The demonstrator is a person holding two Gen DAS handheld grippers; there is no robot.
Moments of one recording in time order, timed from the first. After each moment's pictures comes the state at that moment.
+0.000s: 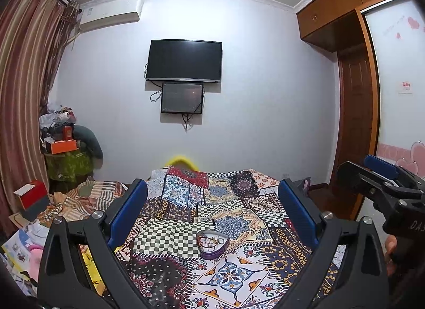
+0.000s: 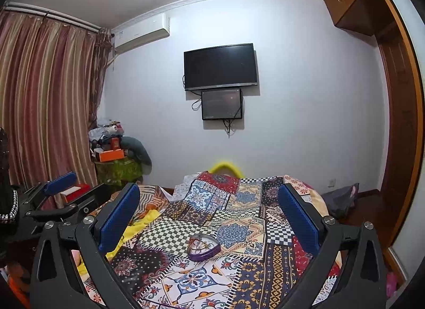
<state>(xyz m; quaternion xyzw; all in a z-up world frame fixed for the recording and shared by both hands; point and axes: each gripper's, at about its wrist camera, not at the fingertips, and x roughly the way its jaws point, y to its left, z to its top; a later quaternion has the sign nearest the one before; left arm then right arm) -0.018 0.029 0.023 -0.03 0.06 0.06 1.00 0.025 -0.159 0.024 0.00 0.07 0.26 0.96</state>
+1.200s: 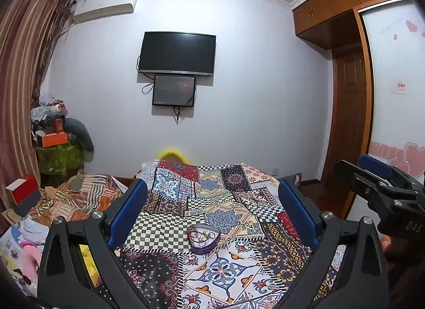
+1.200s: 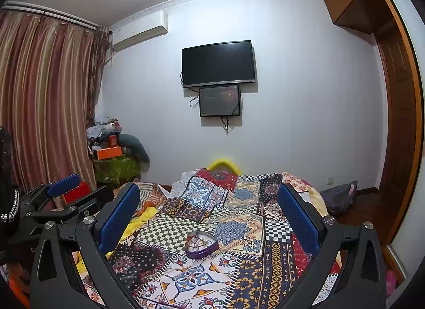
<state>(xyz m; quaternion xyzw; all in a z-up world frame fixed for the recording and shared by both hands) -0.011 0.030 0.015 -0.04 0.08 0.03 1.00 0.030 -0.160 0.022 0.00 0.08 0.26 0.96</state>
